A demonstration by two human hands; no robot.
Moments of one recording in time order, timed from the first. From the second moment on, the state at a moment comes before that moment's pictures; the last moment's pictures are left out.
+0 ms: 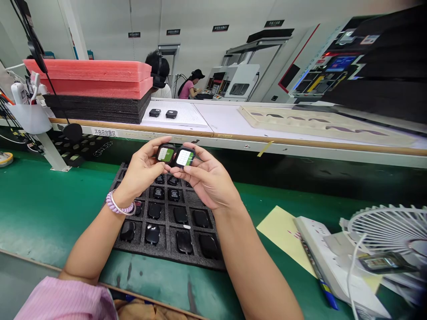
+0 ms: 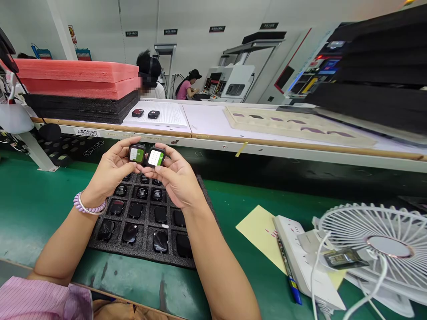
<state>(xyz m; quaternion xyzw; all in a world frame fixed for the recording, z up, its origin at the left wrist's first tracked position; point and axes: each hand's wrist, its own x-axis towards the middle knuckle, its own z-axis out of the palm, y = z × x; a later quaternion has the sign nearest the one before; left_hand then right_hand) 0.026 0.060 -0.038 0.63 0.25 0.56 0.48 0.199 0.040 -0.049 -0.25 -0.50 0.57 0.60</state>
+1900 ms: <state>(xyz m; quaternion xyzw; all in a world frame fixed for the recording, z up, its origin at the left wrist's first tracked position) 0.026 0.062 -0.038 0.59 0.29 0.54 0.53 0.202 0.050 -0.053 -0.31 -0.49 0.53 0.62</state>
